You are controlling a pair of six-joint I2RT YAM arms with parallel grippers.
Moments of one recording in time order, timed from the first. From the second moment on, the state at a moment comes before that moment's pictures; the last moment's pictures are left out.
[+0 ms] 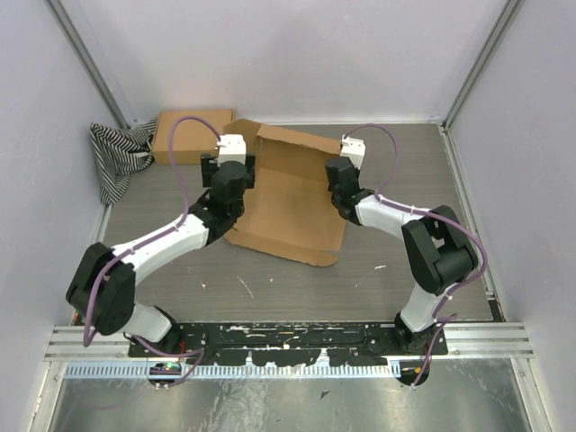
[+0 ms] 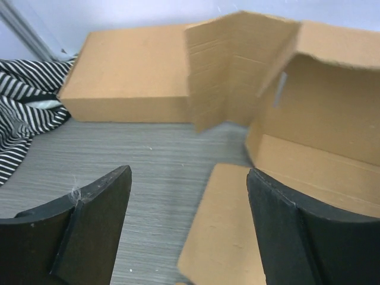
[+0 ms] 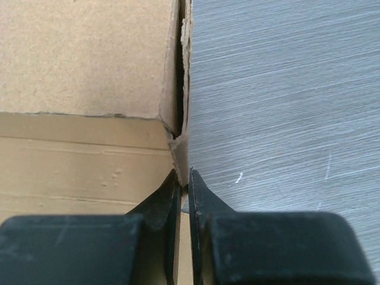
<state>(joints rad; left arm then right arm) -0.67 1.49 0.96 0.27 -0.79 -0.06 0.48 1.73 1.02 0.20 0.59 0.35</state>
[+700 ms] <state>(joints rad) -0.27 1.56 0.97 0.21 -0.18 -0.23 0.19 1.56 0.94 0.07 0.01 0.08</state>
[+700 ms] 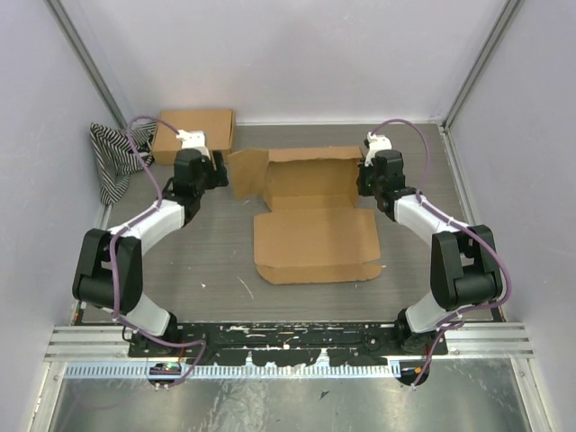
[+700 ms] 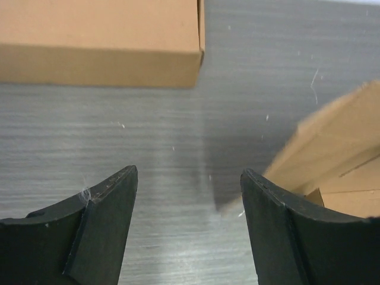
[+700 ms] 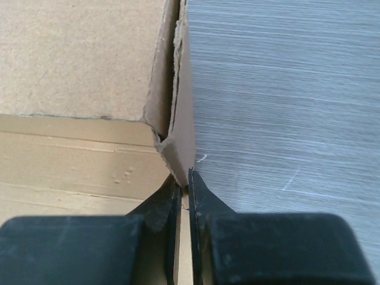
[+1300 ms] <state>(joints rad) -0.22 1.54 0.71 0.59 0.12 -0.29 0.19 1.58 0.98 0.02 -0.14 0.03</state>
